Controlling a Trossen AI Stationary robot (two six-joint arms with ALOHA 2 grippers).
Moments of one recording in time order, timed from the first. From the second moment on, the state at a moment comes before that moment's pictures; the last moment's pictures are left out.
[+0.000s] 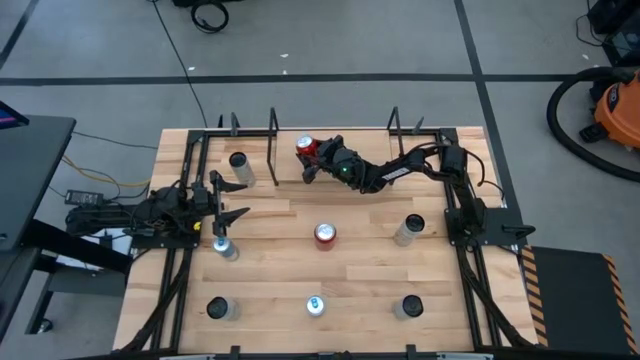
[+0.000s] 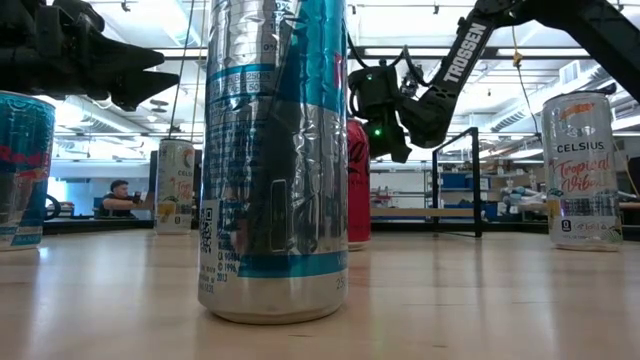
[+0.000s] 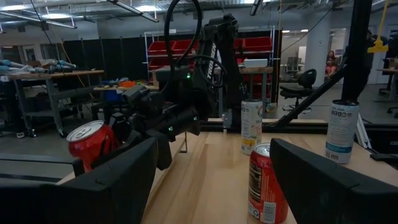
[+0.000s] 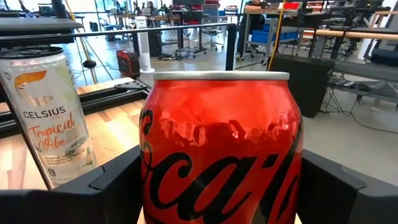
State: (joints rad) left arm 0.04 0.06 0.01 0.20 -0.16 0.04; right arm -0.31 2.10 1.07 0.92 0.37 0.05
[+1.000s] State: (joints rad) left arm 0.04 0.06 0.01 0.20 -0.16 0.04; right arm -0.31 2.11 1.06 1.01 0.36 0.03
